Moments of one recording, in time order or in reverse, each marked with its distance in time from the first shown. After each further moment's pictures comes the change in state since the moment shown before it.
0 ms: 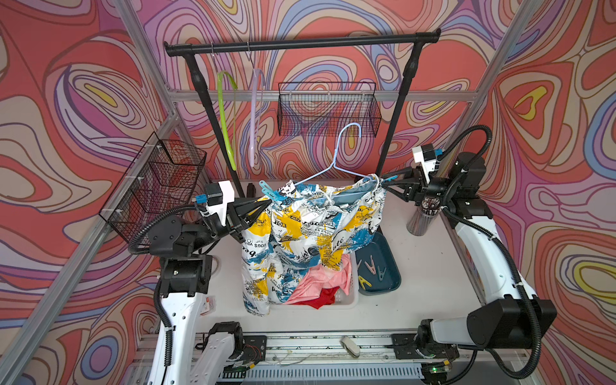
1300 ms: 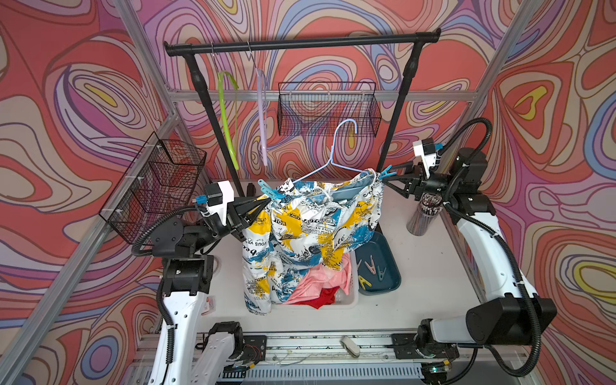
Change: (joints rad) left arm 0.000 -0.002 -0.030 0.050 -0.029 -0.007; right arm 0.000 0.030 0.080 -0.062 0.075 0.008
